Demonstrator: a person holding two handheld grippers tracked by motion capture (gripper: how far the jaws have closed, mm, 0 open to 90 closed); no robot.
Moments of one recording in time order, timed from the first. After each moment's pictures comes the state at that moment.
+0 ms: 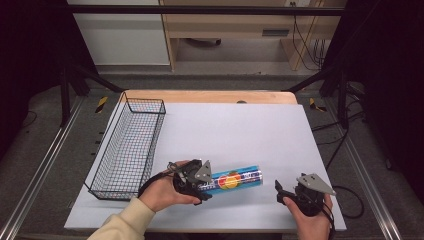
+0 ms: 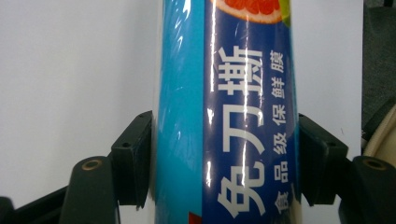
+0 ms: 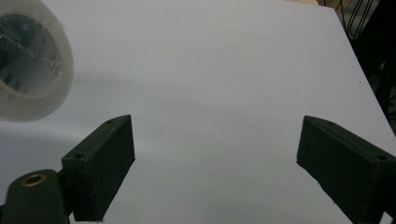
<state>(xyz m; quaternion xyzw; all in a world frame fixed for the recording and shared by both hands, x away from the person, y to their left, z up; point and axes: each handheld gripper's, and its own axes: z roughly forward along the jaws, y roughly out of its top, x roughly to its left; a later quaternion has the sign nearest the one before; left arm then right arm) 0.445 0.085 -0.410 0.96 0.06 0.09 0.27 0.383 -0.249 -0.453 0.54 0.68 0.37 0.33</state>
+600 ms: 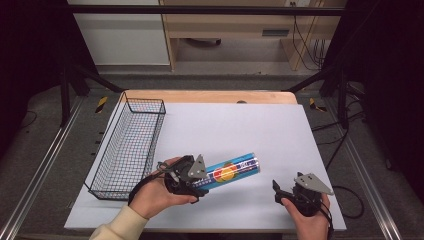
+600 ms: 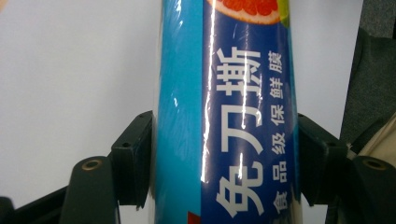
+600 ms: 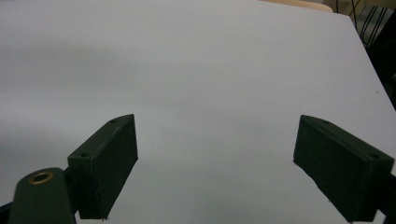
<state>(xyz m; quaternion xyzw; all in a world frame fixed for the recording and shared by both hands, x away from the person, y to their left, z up) 0.427 0.095 -0.366 0.95 0.11 0.13 0.28 0.382 -0.246 -0.455 0.52 0.69 0.38 0.32</state>
